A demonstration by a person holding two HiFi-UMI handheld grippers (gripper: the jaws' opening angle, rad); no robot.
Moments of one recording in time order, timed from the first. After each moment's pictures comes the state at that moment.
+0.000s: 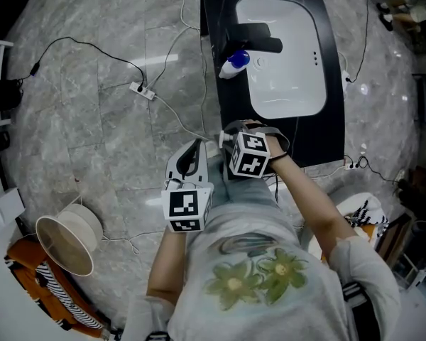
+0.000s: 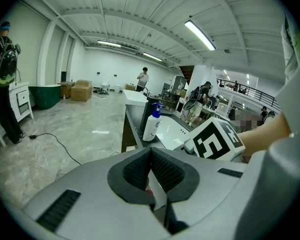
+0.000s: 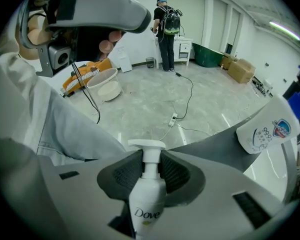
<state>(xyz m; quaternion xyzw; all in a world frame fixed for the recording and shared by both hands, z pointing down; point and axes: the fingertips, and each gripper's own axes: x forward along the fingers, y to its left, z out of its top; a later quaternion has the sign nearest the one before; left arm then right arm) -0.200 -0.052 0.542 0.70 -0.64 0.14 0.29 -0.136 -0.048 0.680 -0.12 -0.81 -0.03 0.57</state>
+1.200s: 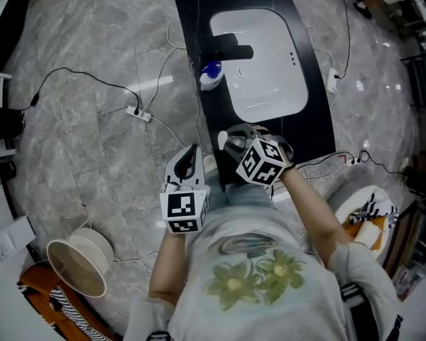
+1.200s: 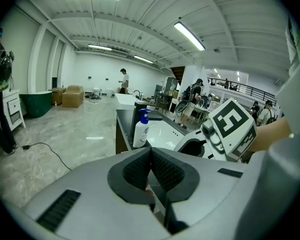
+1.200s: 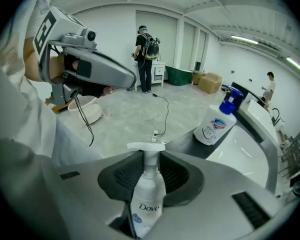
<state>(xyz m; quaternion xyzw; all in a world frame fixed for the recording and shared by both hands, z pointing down) -0.166 -0.061 0.514 0.73 -0.62 0.14 0.26 -0.104 -0.079 0.598 0.02 -0.89 0.00 0.46</state>
